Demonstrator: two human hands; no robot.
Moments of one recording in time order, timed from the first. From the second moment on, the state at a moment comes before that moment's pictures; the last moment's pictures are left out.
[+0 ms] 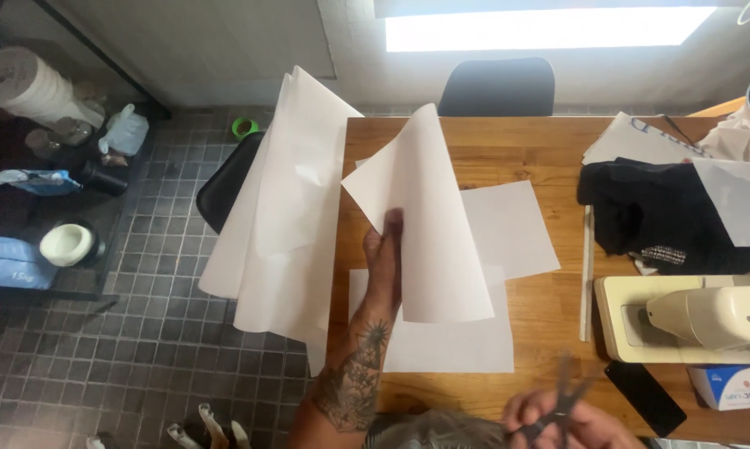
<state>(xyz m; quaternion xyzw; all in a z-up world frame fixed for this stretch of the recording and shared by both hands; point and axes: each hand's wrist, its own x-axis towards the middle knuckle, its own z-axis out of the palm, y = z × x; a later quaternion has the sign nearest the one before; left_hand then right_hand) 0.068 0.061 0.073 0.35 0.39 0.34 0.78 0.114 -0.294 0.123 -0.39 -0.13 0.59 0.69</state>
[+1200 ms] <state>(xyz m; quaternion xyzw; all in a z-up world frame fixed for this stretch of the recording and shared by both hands) 0.038 -0.067 -0.025 0.19 0.31 0.22 0.91 0.153 -0.168 0.071 -0.77 0.03 0.36 0.52</state>
